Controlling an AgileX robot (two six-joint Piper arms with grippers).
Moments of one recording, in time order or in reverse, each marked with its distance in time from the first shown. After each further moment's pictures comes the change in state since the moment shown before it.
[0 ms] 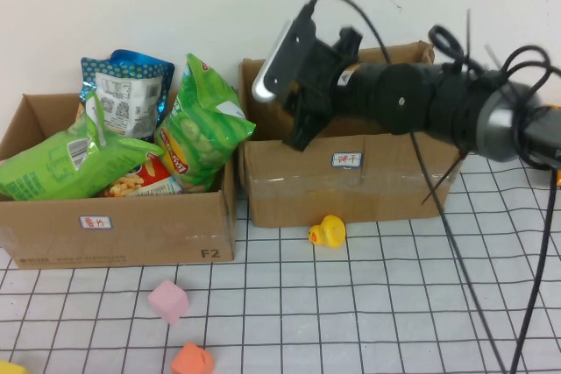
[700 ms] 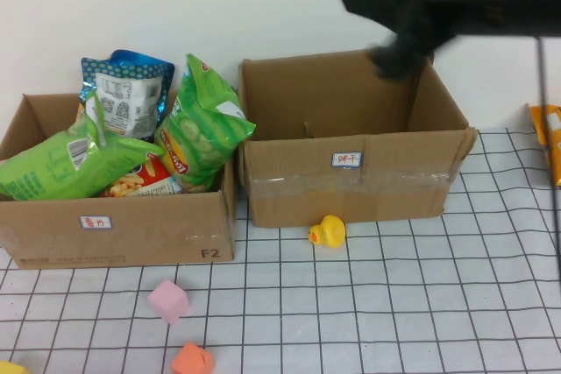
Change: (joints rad) right arm -0.003 -0.658 0.261 0.171 0.350 0.208; left arm 0.000 0.000 0.000 0.000 0.000 0.000
